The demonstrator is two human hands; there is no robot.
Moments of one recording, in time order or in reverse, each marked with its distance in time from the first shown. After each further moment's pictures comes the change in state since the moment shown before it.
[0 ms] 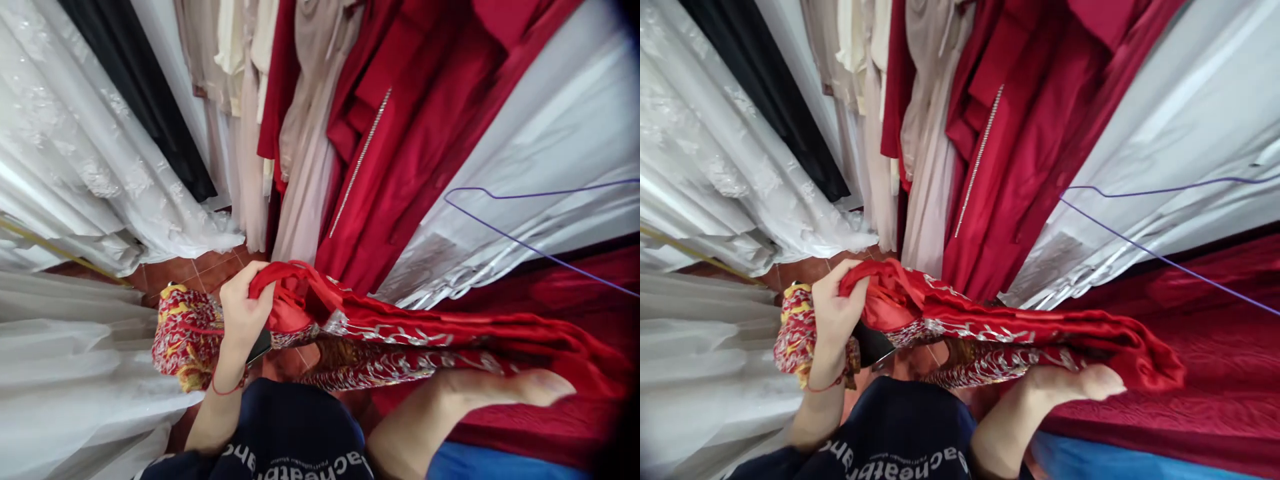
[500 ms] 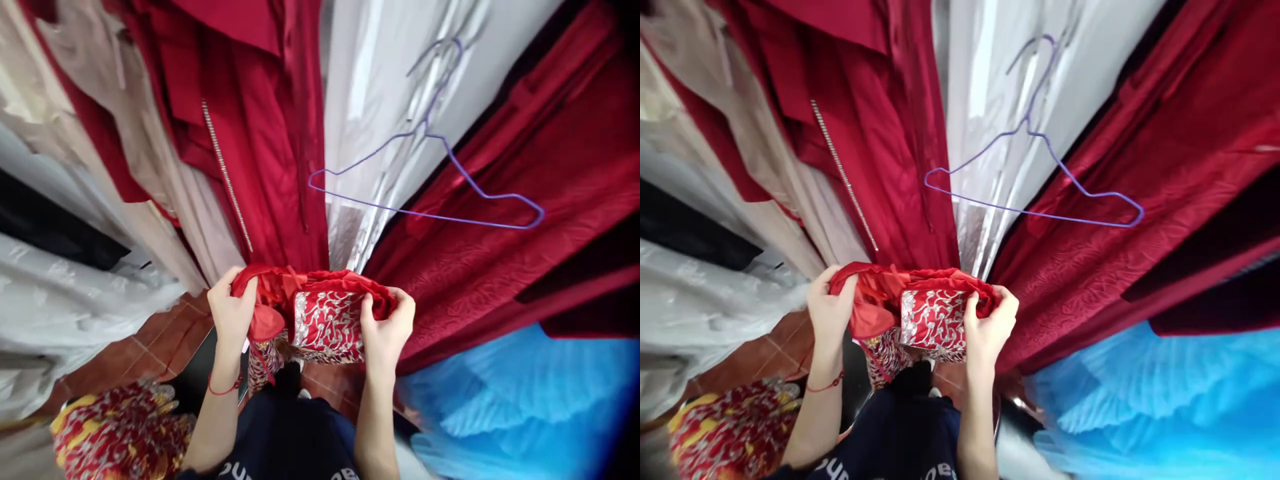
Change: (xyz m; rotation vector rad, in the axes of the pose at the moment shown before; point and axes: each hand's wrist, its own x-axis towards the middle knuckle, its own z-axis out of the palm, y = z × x) left_hand 0.013 0.053 0.179 -0.139 -0.237 0.021; right_hand 0.014 0.053 -0.064 -0.563 0.080 0.304
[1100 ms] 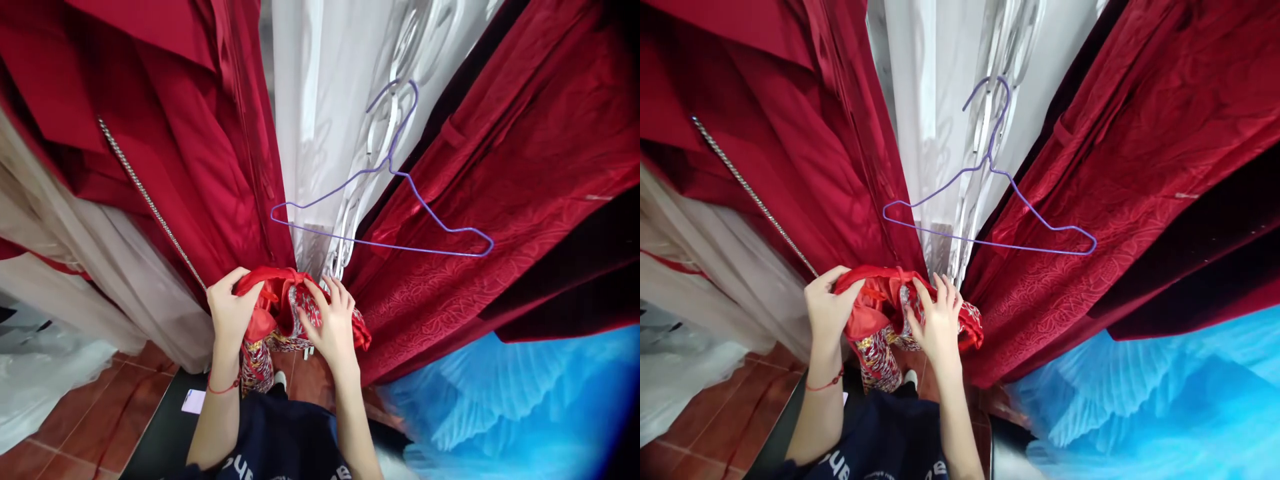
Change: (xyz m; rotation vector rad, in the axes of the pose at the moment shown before) left_hand 0.095 -0.017 0.108 -0.142 -0.253 0.053; right_hand 0.055 -0.026 0.072 -0.212 -0.335 -0.456
